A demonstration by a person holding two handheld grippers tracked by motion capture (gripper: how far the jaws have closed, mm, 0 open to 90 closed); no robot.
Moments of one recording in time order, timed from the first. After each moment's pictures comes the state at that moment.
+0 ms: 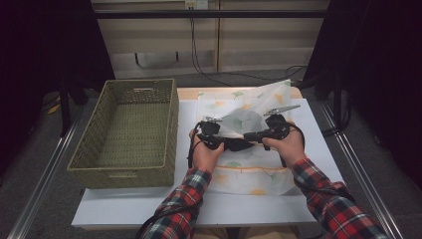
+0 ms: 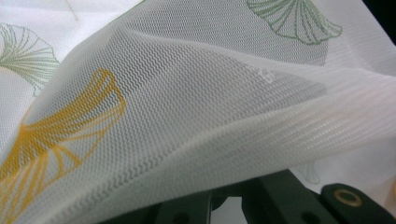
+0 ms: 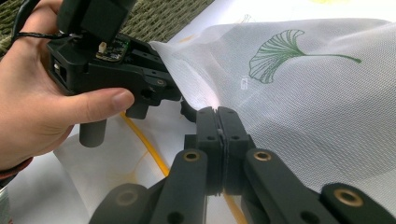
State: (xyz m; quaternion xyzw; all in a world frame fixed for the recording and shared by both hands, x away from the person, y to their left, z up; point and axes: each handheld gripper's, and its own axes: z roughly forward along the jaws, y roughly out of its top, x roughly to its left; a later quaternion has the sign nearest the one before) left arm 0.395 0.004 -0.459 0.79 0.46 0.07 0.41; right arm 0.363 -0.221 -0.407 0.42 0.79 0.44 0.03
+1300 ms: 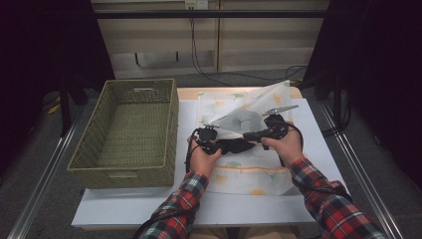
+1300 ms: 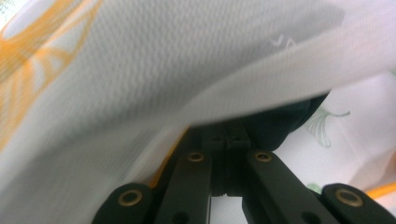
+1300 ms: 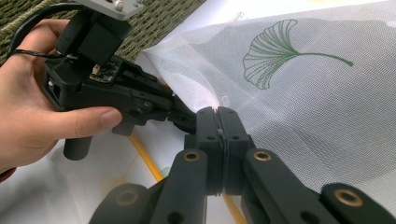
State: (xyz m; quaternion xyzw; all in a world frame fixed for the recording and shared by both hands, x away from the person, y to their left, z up) left arm 0.390 0.009 -0.476 0.79 0.47 0.03 0.38; right arm 0.367 -0.220 -0.411 0.43 0.79 0.44 0.04
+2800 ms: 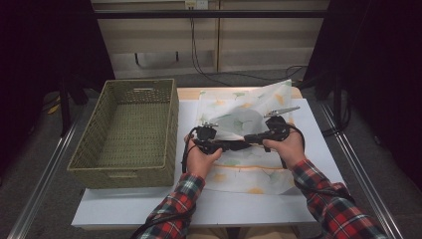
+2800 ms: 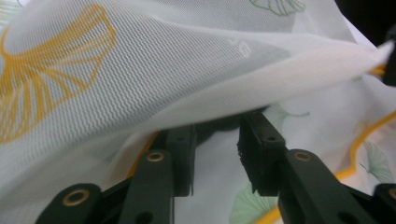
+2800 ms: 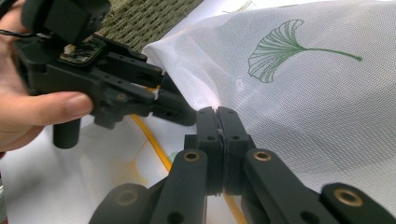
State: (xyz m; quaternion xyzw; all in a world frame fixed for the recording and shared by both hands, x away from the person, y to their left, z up) left arm 0.377 0.018 -0.459 0.79 0.45 0.01 0.42; right arm 0.362 -0.223 -0.413 0.43 0.79 0.44 0.03
